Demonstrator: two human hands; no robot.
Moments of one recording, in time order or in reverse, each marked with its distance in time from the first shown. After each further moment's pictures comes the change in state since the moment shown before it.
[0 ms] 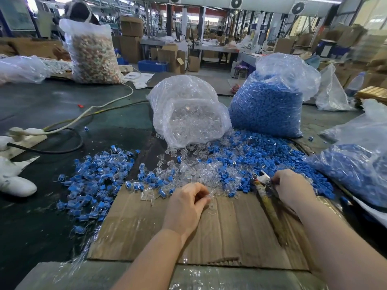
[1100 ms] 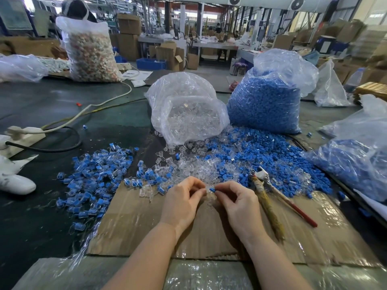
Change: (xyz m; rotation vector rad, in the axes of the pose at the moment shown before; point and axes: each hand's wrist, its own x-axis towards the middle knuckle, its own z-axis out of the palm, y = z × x) left_hand 0.002 -0.002 -0.003 -0.198 -0.027 -0.138; right_hand -0.085 -0.081 0.045 1.028 0.138 -0.283
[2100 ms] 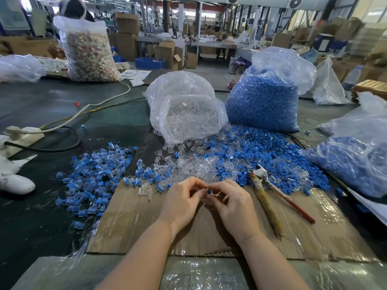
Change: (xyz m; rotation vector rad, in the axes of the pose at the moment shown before) left_hand 0.000 0.001 -0.004 0.003 -0.109 0.037; right_hand -0.005 -0.007 0.000 -0.284 -0.048 -0.279
